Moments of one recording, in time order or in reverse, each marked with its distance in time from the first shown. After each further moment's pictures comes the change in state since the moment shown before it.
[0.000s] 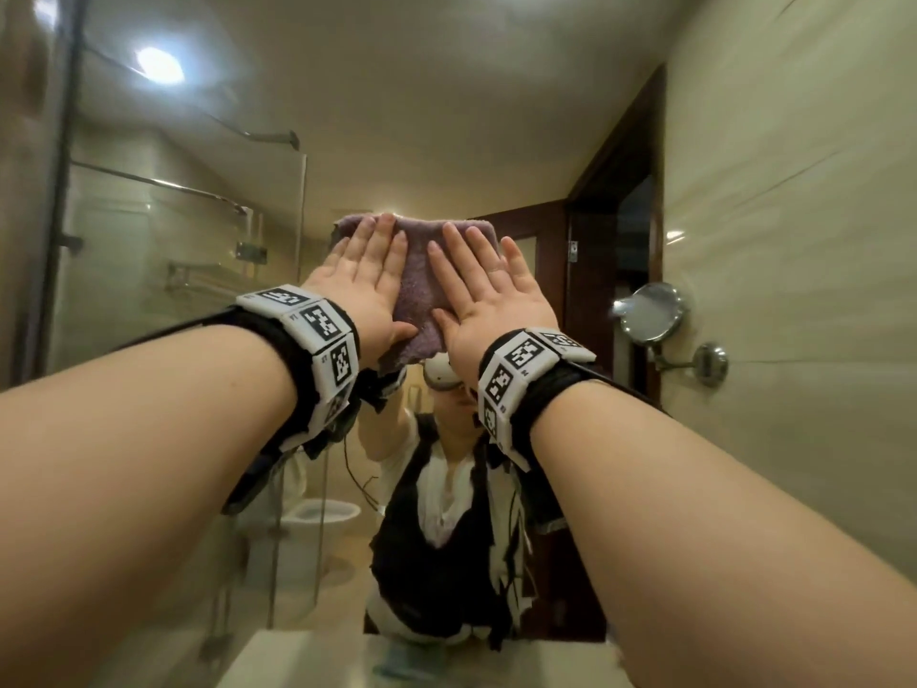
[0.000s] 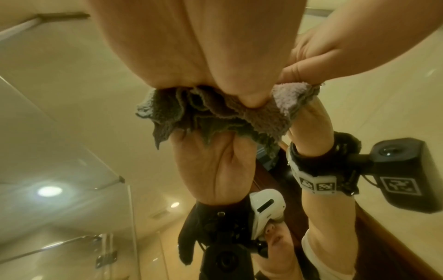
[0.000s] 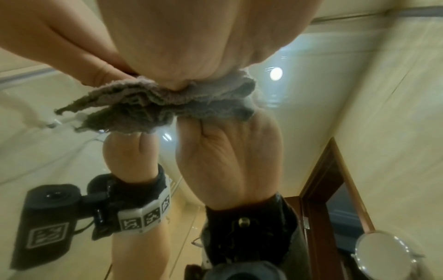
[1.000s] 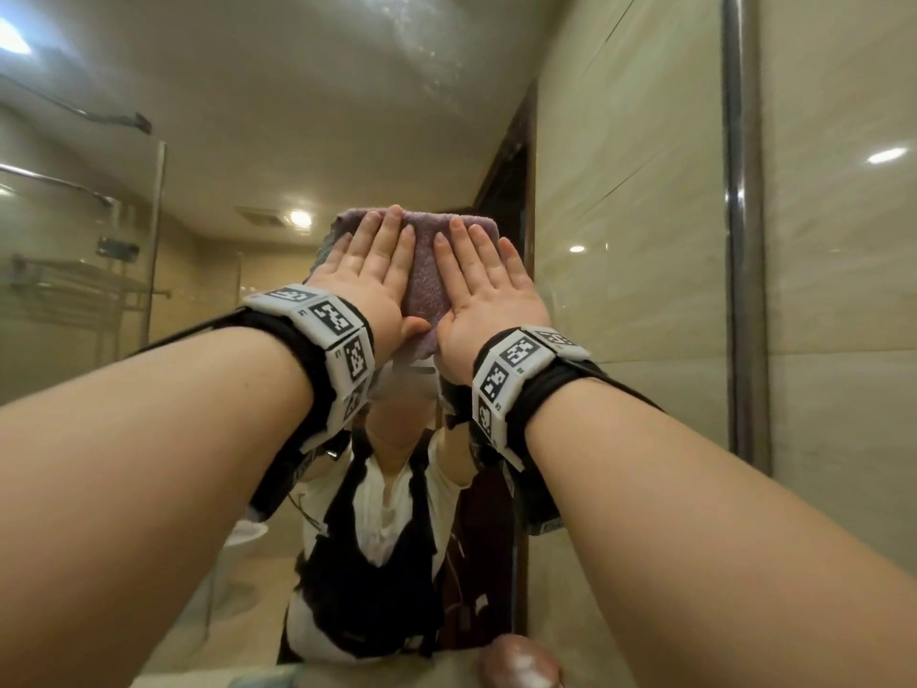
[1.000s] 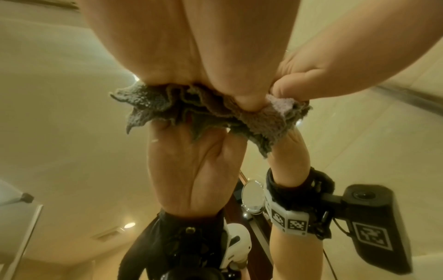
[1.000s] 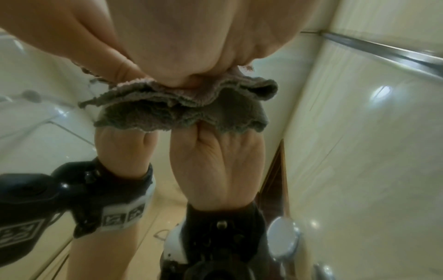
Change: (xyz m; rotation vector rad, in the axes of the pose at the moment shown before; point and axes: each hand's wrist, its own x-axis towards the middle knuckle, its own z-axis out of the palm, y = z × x) left_hand 0.037 0.213 -0.058 -0.143 0.107 0.096; right_hand -0.080 0.195 0.012 -0.087 -0.080 0.162
